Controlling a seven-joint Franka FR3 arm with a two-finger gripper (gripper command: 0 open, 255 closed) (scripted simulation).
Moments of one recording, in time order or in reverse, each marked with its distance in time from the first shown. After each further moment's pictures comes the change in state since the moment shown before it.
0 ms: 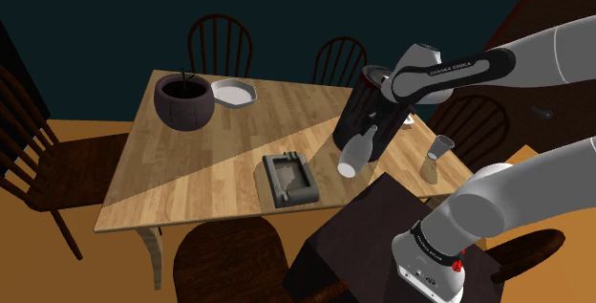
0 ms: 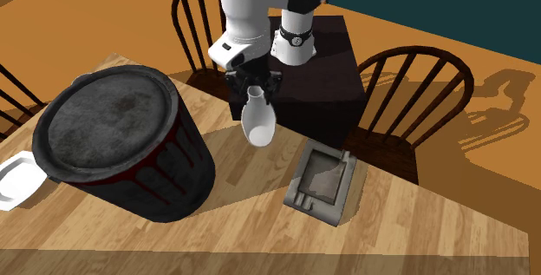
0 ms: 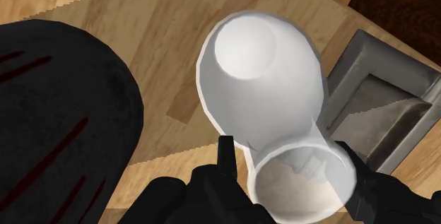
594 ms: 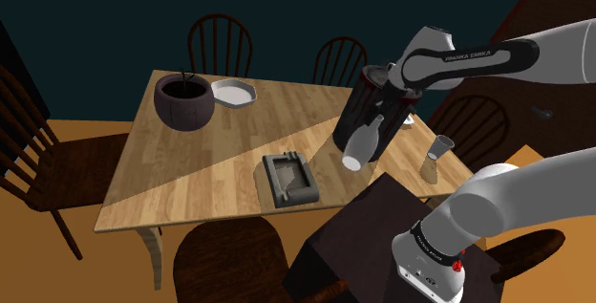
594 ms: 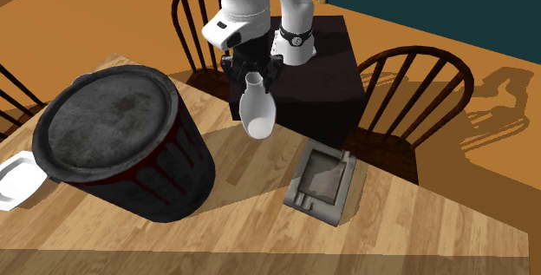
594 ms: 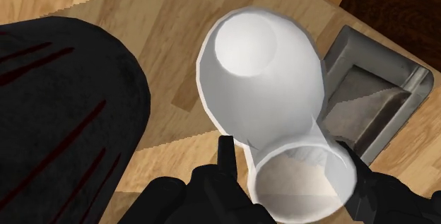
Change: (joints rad) arm -0.011 -0.092 0.017 0.063 -0.012 -0.154 0.015
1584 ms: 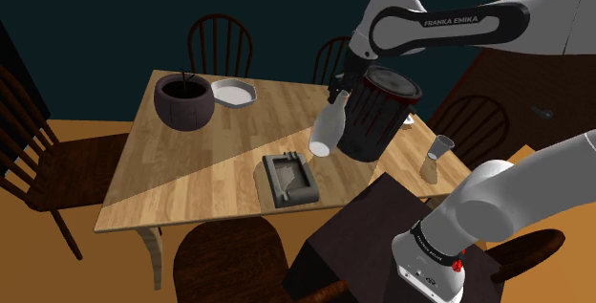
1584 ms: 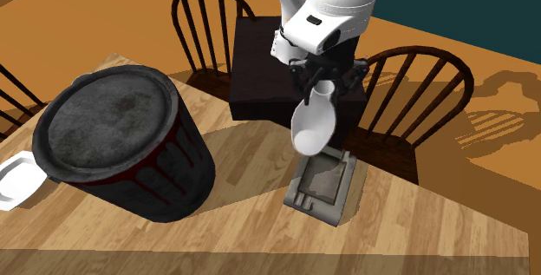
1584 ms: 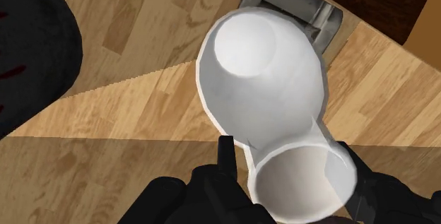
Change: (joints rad) arm 0.149 0.137 0.232 0.306 0.092 -0.166 0.305
